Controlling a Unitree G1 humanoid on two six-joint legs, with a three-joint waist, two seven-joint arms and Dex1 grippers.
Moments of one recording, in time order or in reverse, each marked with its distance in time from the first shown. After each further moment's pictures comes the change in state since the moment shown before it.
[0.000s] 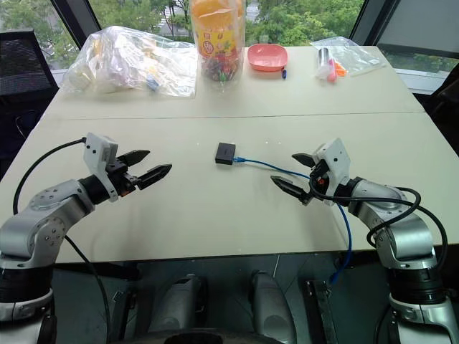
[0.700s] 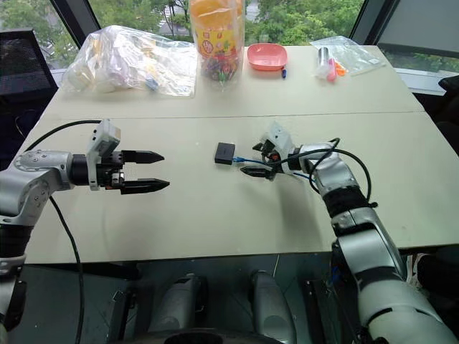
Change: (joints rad) left arm -0.237 0.253 -0.180 0.254 0.028 -0.055 -0.591; right arm -0.662 0.252 0.378 1.030 -0.369 -0.396 0.291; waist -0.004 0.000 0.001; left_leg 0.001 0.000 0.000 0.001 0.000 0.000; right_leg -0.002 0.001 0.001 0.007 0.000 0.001
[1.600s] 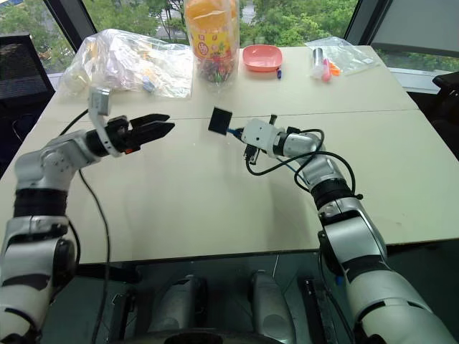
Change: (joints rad) left arm -0.343 -0.291 0.122 0.548 -0.088 0.050 0.029; right arm -0.004 0.029 -0.035 -0.040 -0.284 -0.648 -0.343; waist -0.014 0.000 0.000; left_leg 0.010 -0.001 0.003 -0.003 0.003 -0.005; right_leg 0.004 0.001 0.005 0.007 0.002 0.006
